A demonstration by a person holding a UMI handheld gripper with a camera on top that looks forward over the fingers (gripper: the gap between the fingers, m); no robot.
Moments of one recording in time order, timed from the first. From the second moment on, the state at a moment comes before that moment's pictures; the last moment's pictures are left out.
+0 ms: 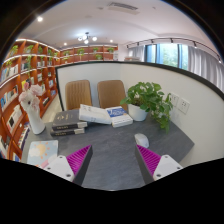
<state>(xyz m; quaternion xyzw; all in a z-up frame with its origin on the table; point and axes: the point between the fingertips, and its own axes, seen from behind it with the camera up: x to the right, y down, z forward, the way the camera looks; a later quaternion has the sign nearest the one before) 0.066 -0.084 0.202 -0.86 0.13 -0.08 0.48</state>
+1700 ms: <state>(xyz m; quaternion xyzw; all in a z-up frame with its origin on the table) 0.277 0.053 -0.011 -0.93 0.01 -0.01 0.36</state>
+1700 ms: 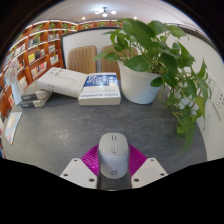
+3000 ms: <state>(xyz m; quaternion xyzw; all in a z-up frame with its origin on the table) -0.319 0.088 -0.012 -0.93 -0.05 0.01 0.35</state>
